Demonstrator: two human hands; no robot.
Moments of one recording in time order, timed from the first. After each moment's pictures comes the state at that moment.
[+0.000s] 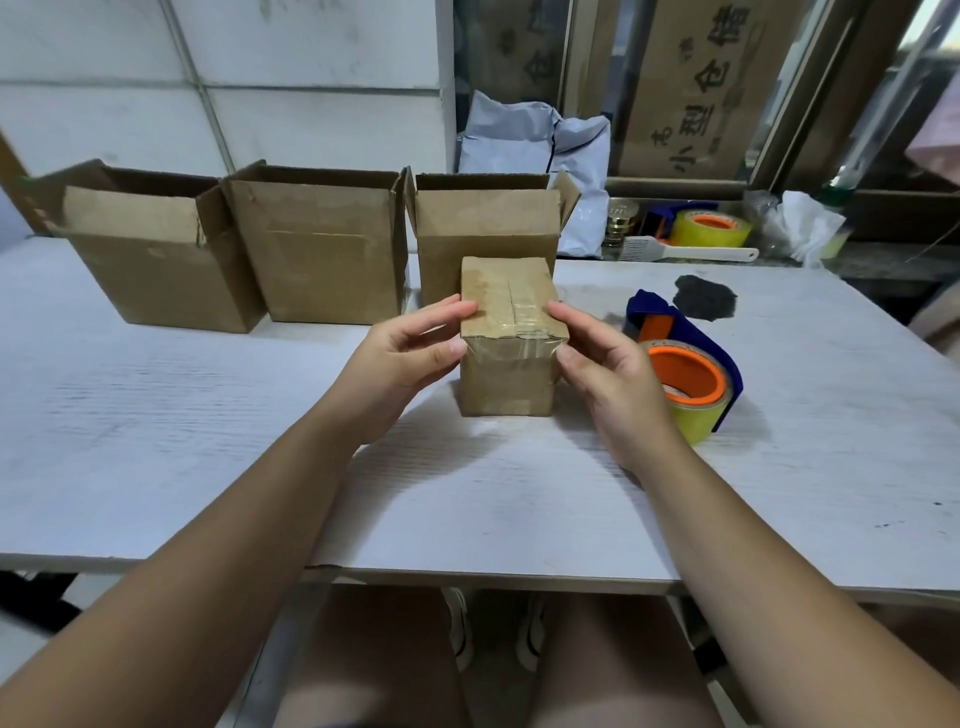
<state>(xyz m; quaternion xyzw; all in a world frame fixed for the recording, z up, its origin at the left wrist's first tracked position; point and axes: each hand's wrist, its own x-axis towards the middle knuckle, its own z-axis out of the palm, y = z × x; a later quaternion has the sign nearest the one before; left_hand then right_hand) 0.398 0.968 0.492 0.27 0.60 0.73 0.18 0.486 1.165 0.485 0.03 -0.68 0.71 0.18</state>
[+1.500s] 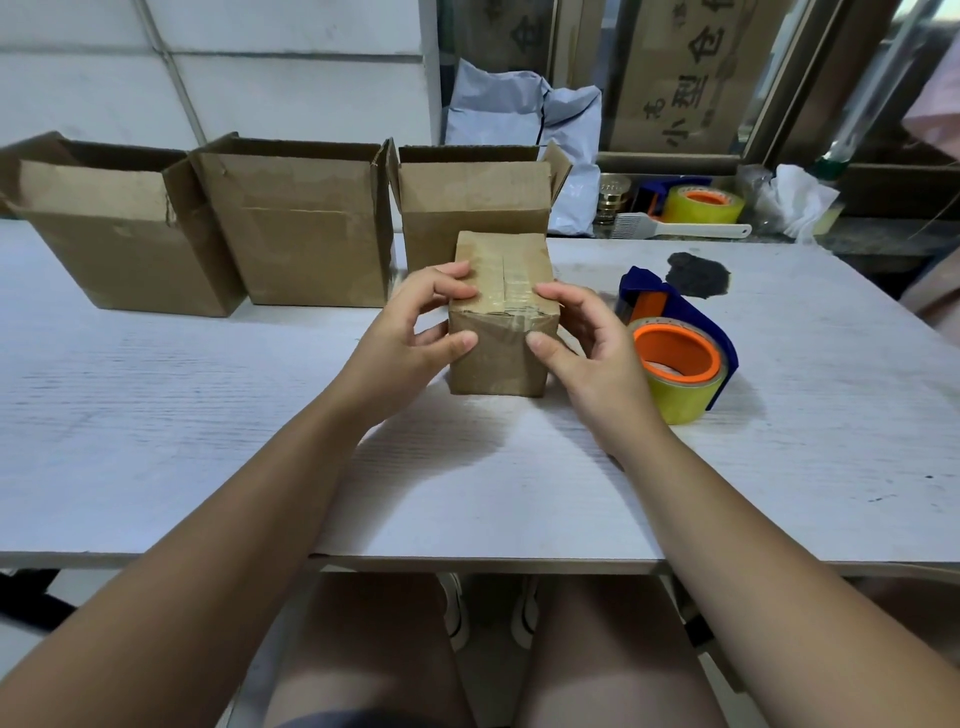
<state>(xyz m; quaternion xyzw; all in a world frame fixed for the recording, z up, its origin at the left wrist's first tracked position) 0.406 0.980 0.495 0.37 0.72 0.59 0.02 0.488 1.152 0.487 0.02 -0.72 0.65 0.24</state>
